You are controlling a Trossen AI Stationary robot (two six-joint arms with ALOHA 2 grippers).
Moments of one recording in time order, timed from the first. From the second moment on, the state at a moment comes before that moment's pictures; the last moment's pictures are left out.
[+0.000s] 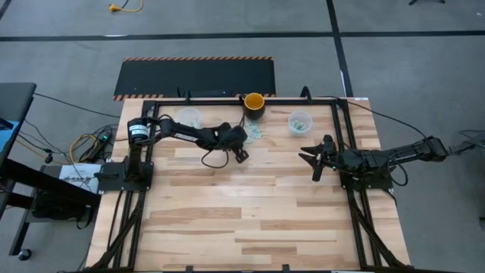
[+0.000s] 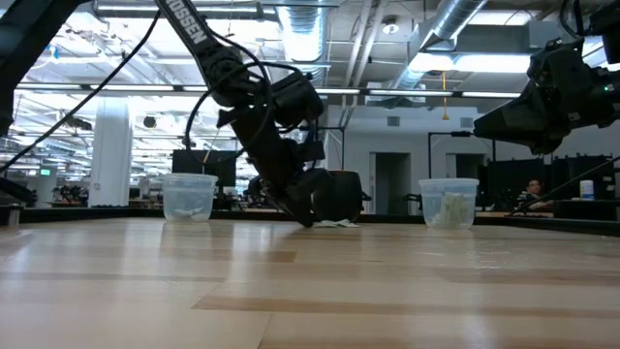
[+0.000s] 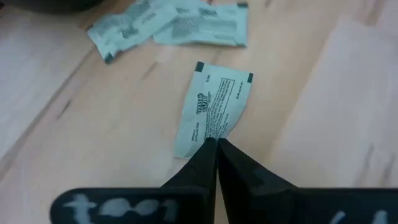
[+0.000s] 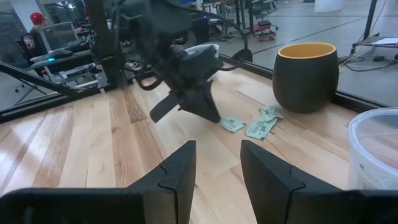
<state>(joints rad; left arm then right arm) 0.25 2.02 1.10 -0.10 -0.20 -0.22 0.17 0.28 0.01 0.06 0.52 0.25</state>
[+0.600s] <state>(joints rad) 0.04 1.79 1.09 -0.56 -0.75 -0.36 0.17 0.28 0.01 0.06 0.52 0.25</state>
